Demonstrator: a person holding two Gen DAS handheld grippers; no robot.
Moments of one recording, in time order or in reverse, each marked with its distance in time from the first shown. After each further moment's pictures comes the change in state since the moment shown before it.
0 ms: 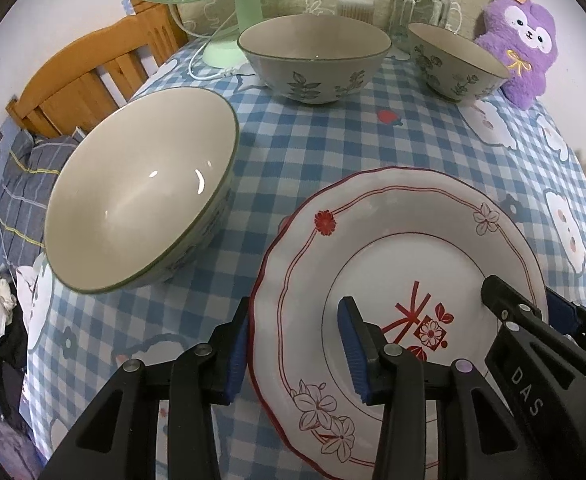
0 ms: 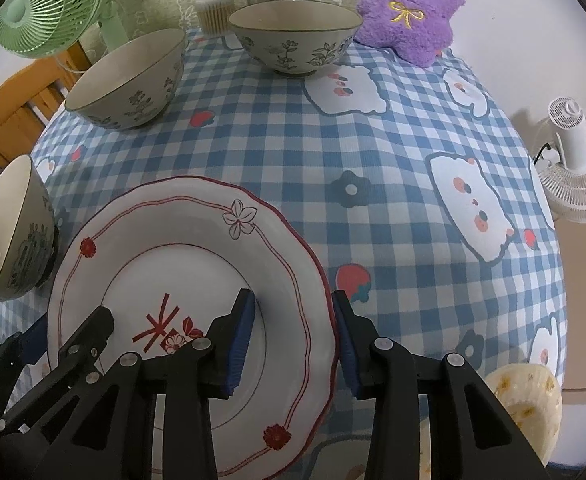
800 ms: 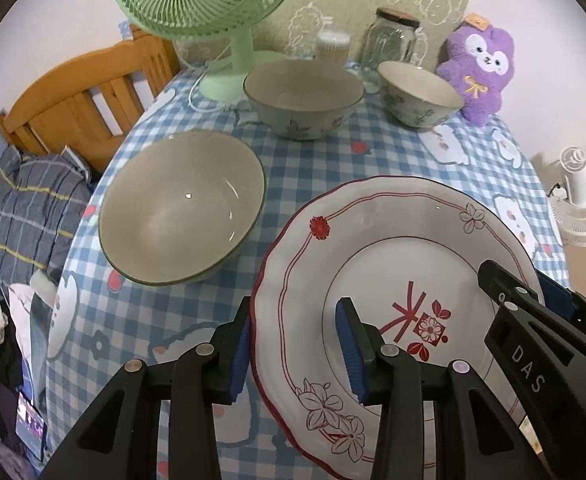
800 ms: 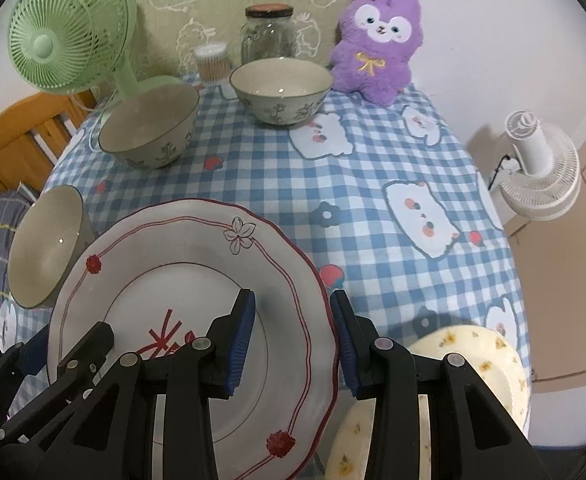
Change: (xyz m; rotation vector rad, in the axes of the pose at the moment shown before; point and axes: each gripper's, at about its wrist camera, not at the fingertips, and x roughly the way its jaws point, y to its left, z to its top) left arm -0.063 0.023 -0.003 0.057 -0.068 -0.108; right arm -0.075 0.014 -0.011 0.057 -0.113 -0.071
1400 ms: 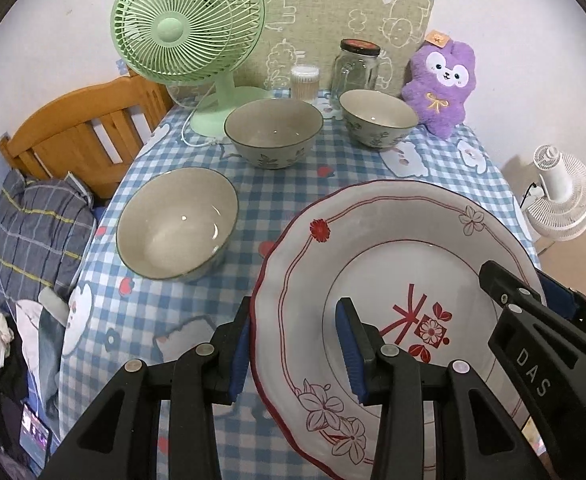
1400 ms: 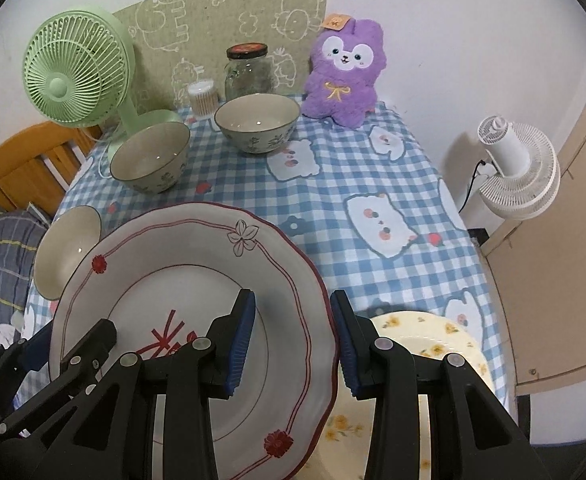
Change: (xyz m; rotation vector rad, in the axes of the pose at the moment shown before) left arm -0.049 -0.029 -0.013 0.033 -0.078 -0.006; right arm -0.054 -0.037 -0.017 0.024 -0.082 0.014
